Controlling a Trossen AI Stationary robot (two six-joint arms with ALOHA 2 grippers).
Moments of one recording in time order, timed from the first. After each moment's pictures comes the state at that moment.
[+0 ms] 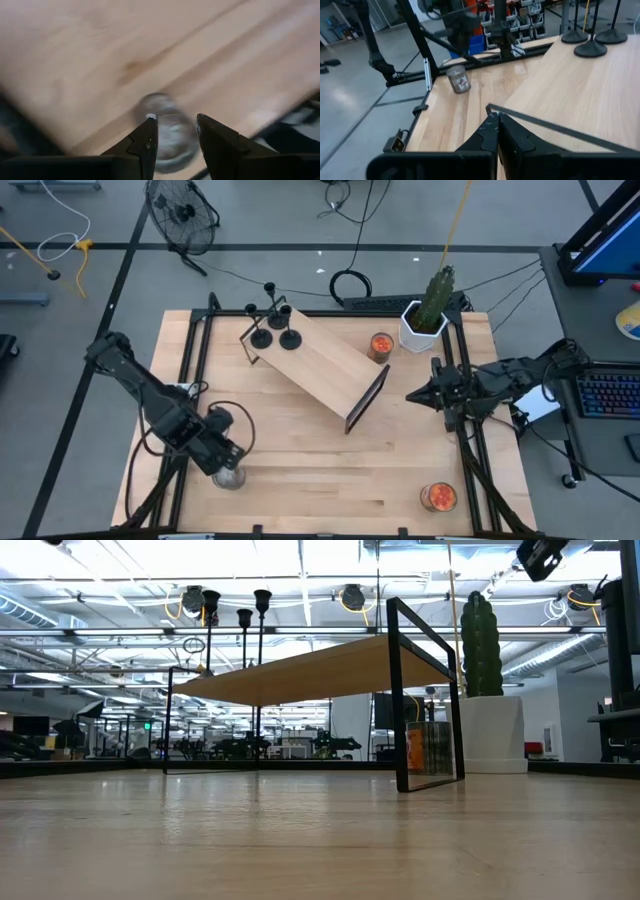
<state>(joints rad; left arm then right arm) -0.71 1.29 1.12 -1.16 -0.09 -1.74 0.34 0.54 0.68 -0.39 0.23 0.34</state>
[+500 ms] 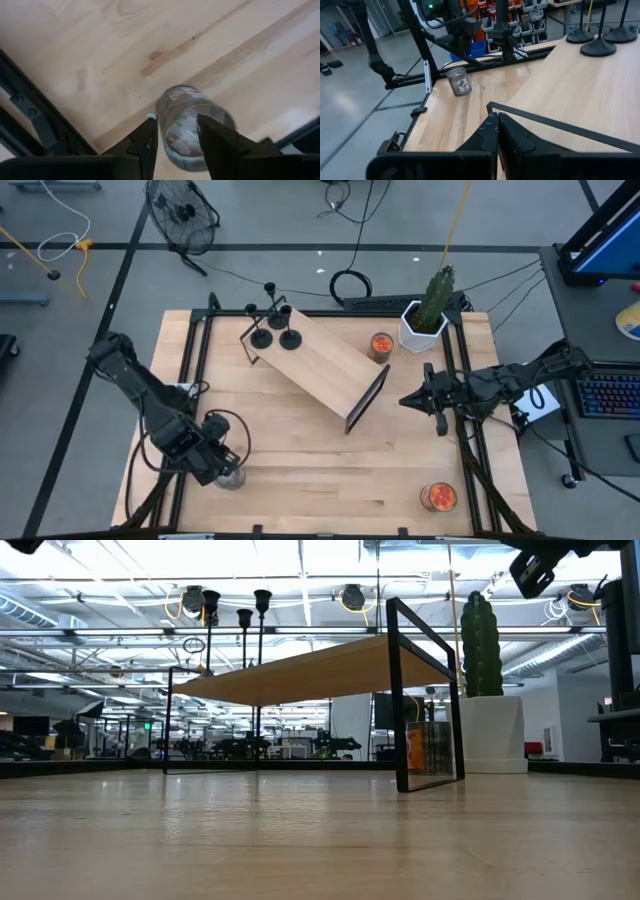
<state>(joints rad) -0.79 1.32 1.09 -1.22 -0.08 -1.80 0.34 0.54 0.55 -0.20 0.23 0.32</state>
